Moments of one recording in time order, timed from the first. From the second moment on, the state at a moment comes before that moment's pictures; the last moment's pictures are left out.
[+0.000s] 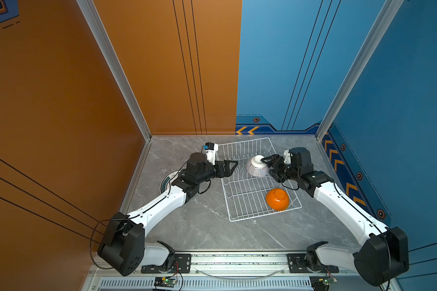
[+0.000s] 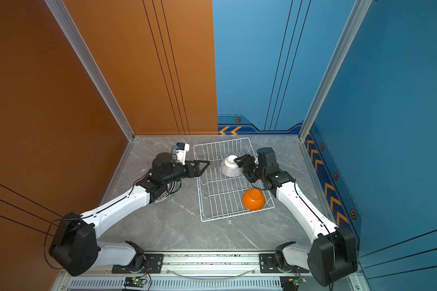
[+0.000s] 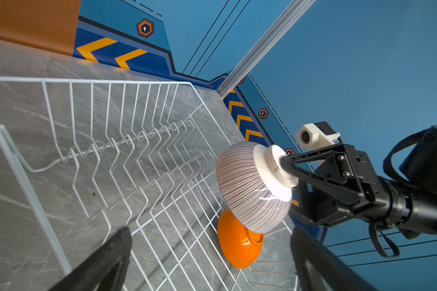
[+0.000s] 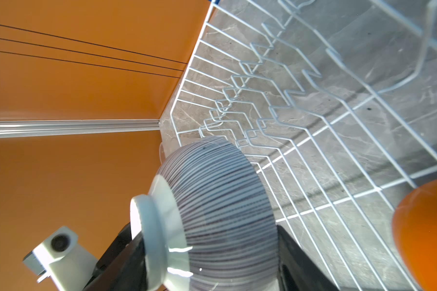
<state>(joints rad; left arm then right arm) -0.50 1.37 0.91 0.18 0.37 -0.66 0.33 1.26 1.00 -0.28 -0.34 1.15</state>
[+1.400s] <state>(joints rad) -0.53 1.66 1.05 0.82 0.56 -1.31 0.33 1.35 0.84 0.49 -0.48 1.44</state>
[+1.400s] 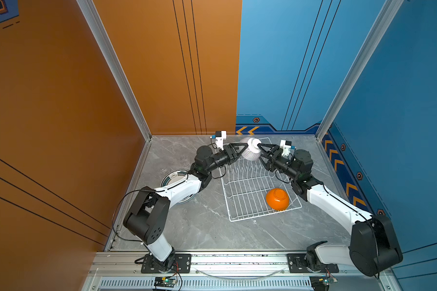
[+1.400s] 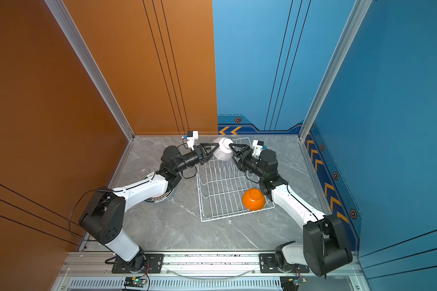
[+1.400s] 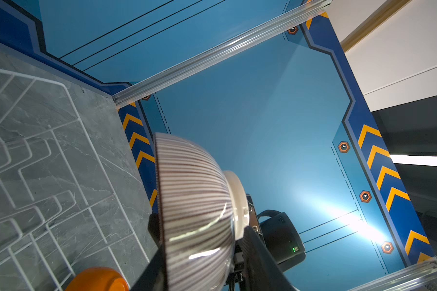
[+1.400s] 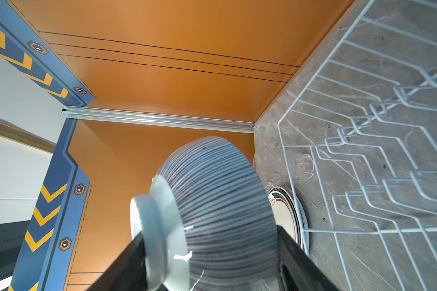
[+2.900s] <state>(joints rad) -0.54 1.65 1.12 0.66 0.63 -1.20 0.32 1.33 0.84 0.34 -0.46 1.35</state>
